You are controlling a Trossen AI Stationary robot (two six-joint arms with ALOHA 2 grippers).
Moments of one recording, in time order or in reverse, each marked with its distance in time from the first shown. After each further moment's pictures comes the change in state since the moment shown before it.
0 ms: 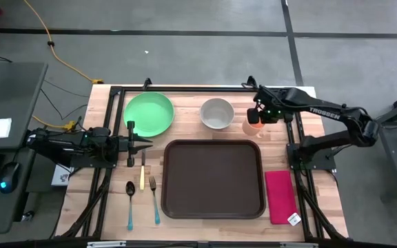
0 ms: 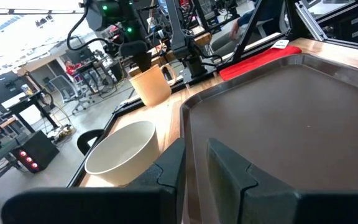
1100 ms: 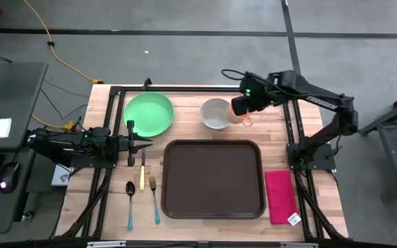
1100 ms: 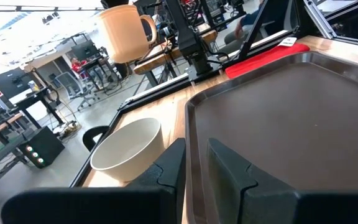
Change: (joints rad) left arm 0.000 0.000 0.000 0.000 -0.027 -0.003; right arm 0.248 0.273 0.735 -0.328 0.151 -0.026
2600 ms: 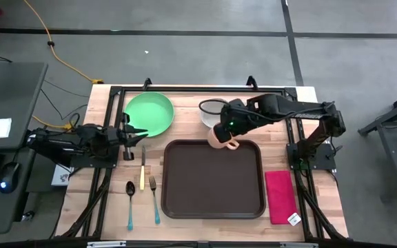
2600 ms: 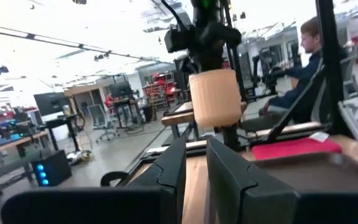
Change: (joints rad) left arm 0.000 0.000 0.008 0.300 -0.063 -0.151; right arm 0.306 0.156 0.133 0.037 0.007 0.160
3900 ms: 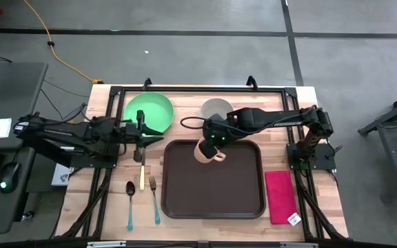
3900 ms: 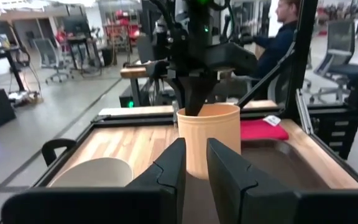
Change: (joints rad) left arm 0.000 0.566 0.419 -0.132 0.094 -0.209; right arm 0.040 0.140 -0.054 0.214 -0.088 -0.170
